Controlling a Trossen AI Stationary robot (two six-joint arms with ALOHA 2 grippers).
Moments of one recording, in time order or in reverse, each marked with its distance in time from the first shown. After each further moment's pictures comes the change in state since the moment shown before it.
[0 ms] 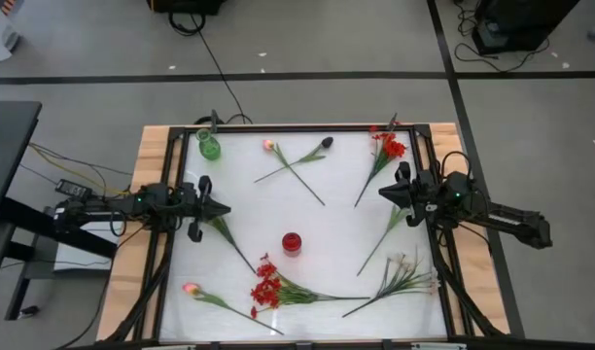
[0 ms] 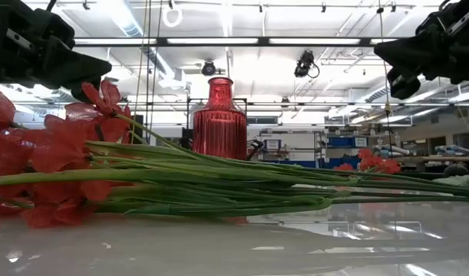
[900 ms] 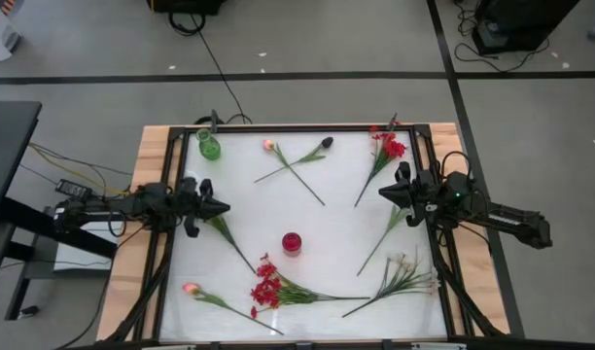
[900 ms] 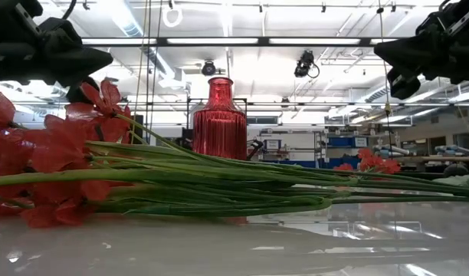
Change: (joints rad) left arm 0.000 0.000 0.000 0.065 -0.023 -0.384; right arm 0.000 0.000 0.000 0.000 0.001 -0.005
